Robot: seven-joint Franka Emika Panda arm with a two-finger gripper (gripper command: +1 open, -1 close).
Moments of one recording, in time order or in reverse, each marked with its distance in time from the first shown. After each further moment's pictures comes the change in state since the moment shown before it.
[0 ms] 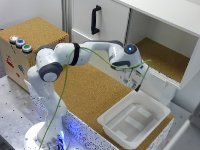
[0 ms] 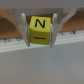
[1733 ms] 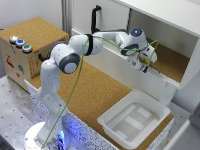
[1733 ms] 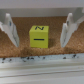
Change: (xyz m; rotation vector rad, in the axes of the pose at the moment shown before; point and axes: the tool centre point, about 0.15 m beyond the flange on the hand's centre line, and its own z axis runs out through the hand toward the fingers) arm 0.079 -0.030 0.057 -0.030 -0.042 -0.070
